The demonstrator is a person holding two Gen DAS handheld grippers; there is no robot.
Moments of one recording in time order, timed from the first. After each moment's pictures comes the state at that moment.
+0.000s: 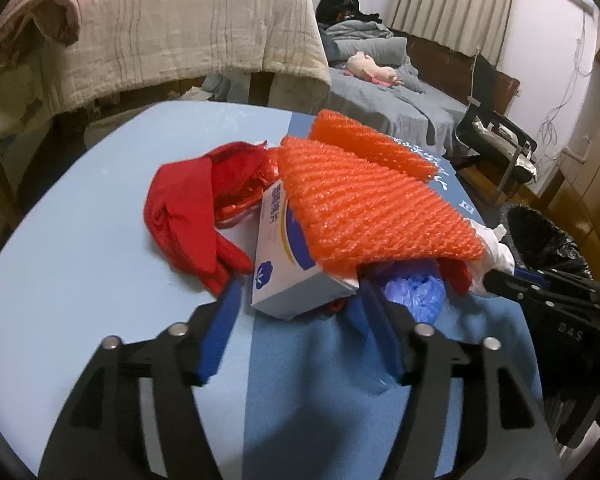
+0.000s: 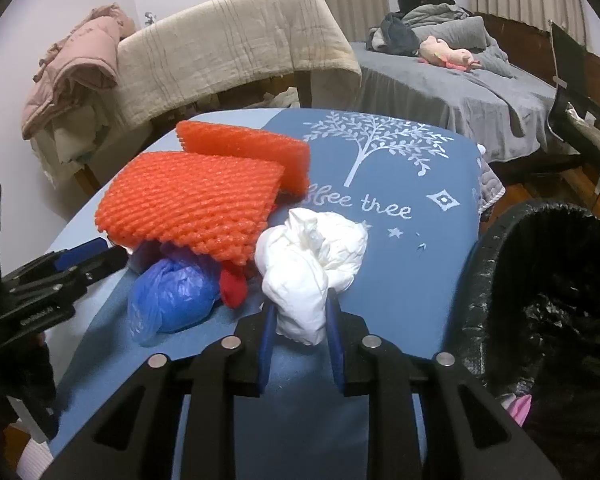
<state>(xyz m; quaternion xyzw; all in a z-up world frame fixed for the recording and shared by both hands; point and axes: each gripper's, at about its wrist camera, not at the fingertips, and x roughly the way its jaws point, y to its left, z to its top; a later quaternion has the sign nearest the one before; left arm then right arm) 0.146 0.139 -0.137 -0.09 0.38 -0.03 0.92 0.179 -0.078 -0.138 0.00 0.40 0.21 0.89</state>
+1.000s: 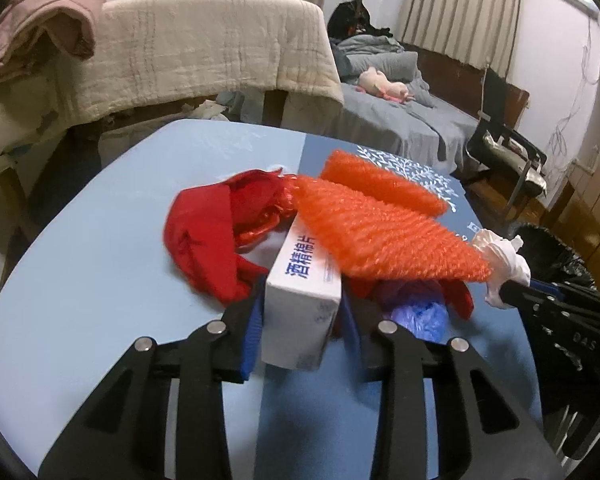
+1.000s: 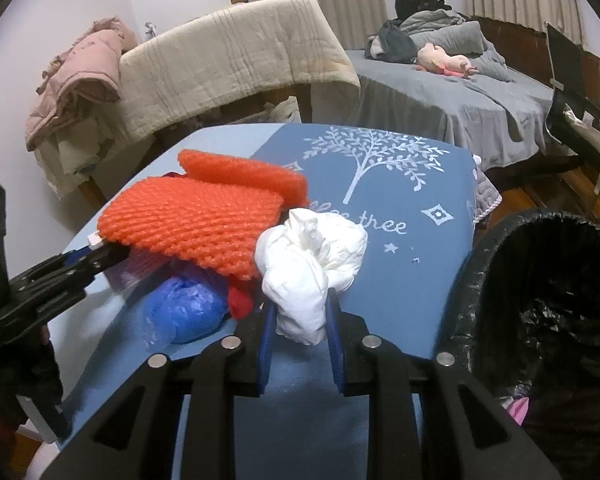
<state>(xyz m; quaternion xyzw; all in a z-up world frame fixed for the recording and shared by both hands) 0.135 0.143 -0.116 -0.09 0.35 0.00 0.93 0.175 -0.084 -0.123 0.02 0.39 0.21 0.90</state>
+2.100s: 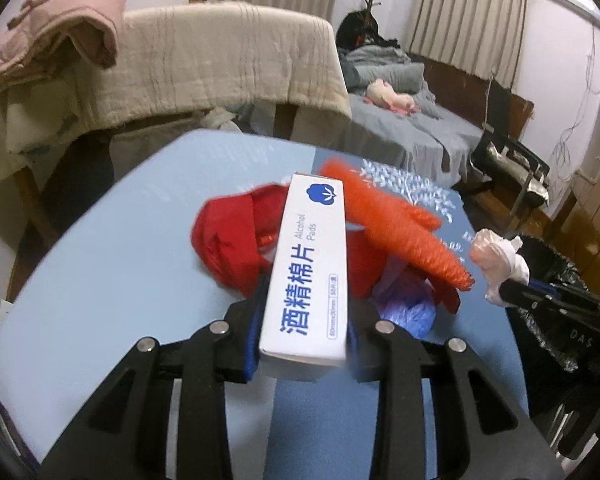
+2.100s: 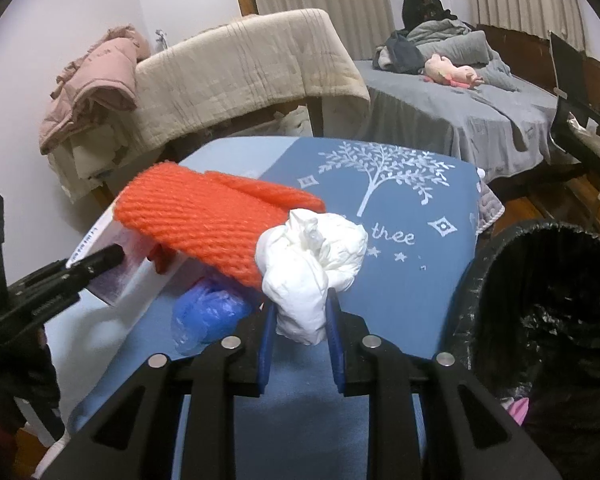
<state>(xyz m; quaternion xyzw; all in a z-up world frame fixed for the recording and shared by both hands) 0.104 0.151 -0.091 -0.09 0.33 0.02 0.94 0.156 -0.083 -0.100 0.02 0.37 0.23 0.90</state>
